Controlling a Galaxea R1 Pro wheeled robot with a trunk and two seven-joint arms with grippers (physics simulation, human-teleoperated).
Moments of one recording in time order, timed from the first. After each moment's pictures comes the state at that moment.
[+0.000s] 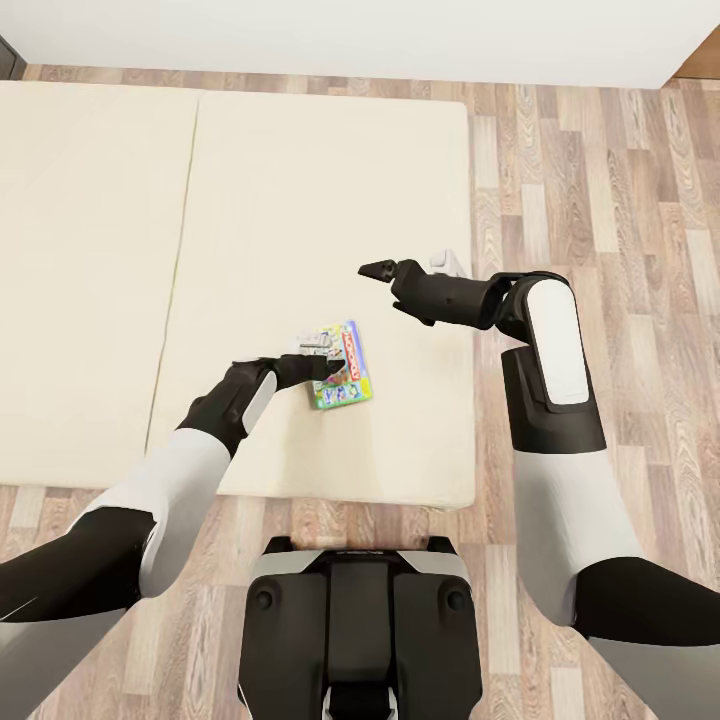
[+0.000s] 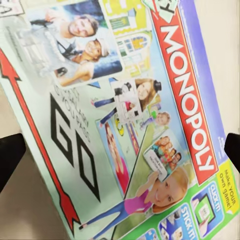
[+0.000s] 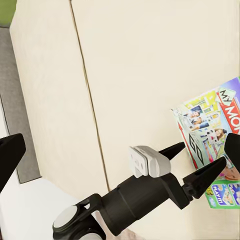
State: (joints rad) left arm -1.24 -0.11 -0.08 -0.55 0.10 0.40 -0.30; right arm -1.17 0.13 0.07 -1.45 -1.32 1.03 -0.58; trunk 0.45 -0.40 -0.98
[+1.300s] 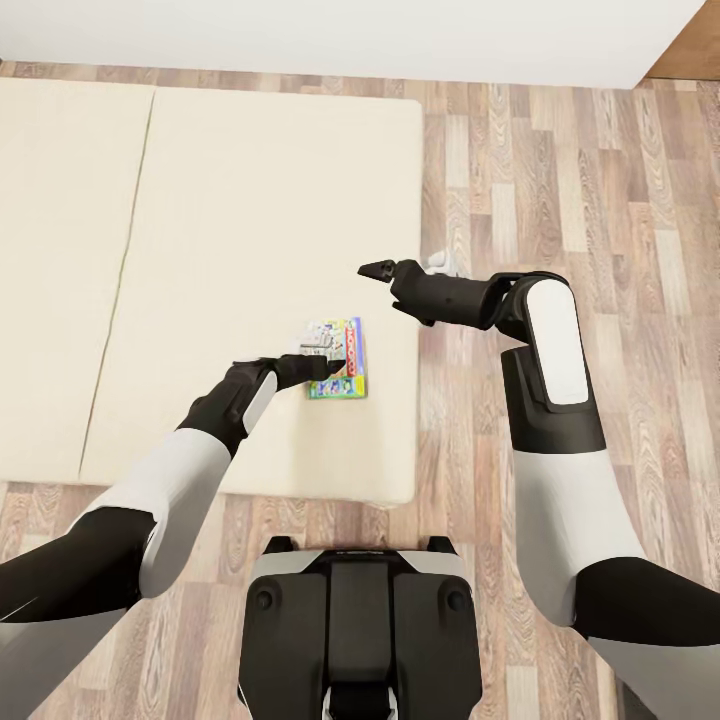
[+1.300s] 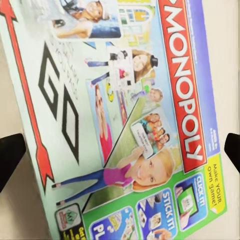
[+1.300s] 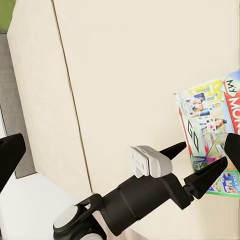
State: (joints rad) left arm -1.24 -0.11 -0.08 -0.55 0.10 0.40 -0.30; right arm -1.17 0.14 0.07 -1.45 -1.32 1.03 -0.58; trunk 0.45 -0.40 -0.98
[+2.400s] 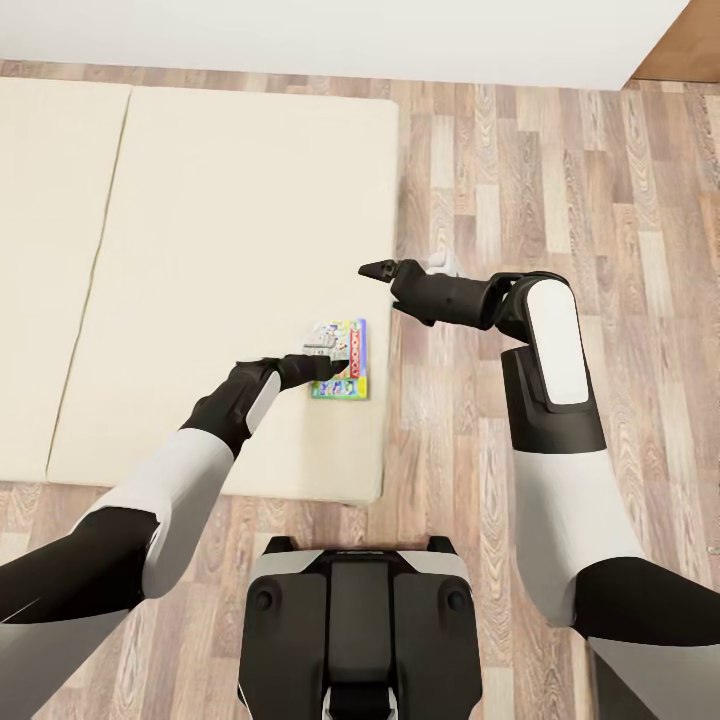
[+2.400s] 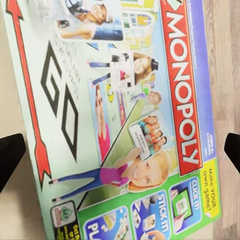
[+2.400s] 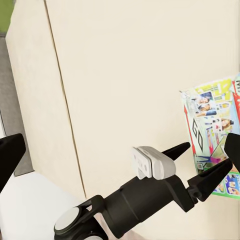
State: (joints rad) left arm -1.24 -0.12 -0.08 -0.55 0.10 0.41 -0.30; right arm -1.17 0.14 0.06 -1.45 -1.32 1.03 -0.58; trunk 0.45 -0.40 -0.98
